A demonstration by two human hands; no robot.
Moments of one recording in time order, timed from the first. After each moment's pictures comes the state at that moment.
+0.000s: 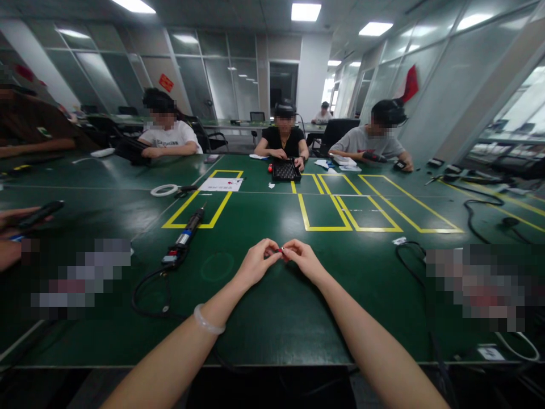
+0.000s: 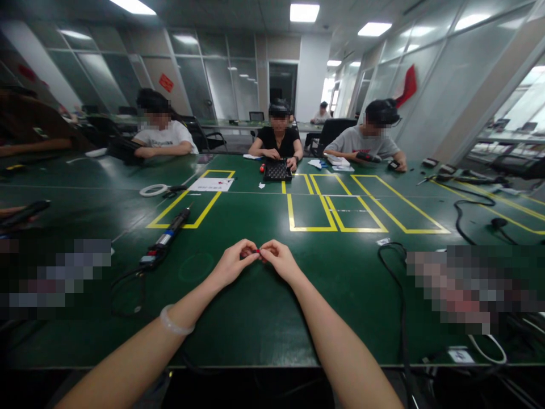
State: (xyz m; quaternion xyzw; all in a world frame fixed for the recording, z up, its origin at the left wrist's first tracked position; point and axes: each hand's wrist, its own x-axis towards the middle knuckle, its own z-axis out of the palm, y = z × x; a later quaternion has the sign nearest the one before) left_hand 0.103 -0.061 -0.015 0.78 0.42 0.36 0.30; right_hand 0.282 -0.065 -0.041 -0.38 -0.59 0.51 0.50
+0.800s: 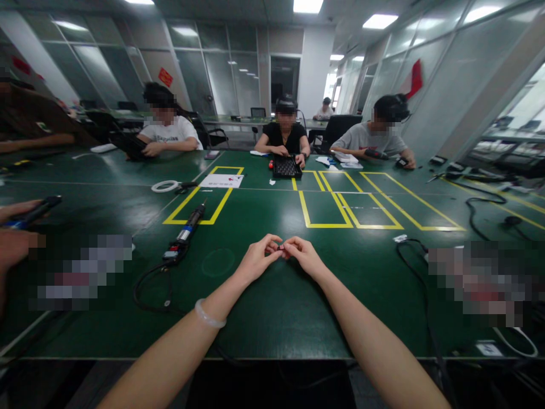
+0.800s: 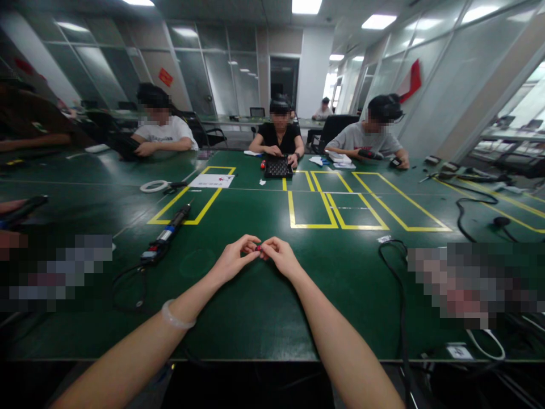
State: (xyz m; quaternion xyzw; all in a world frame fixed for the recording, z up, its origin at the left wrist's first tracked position) left_hand 0.102 -0.065 -0.013 0.77 0.40 0.36 0.35; right_hand 0.281 -0.063 -0.044 -0.38 -0.60 0.51 0.49
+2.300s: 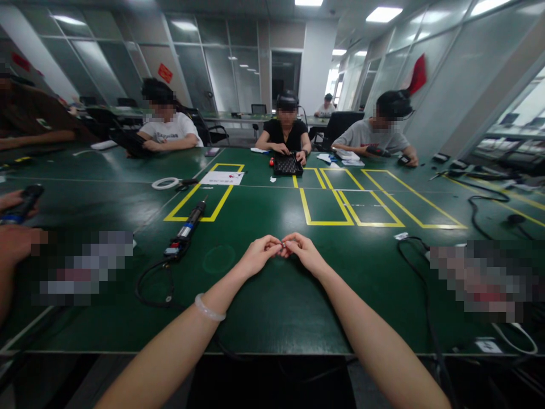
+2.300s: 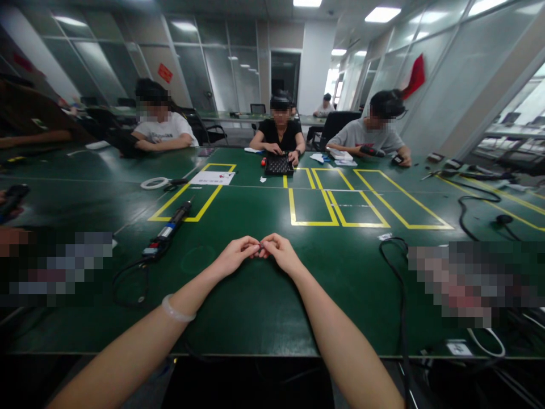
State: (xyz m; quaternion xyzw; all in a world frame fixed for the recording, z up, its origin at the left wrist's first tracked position) left_hand 0.099 -0.050 -0.034 0.73 0.39 0.33 0.45; right_hand 0.281 -0.062 -0.047 -0.35 -0.59 0.54 0.48
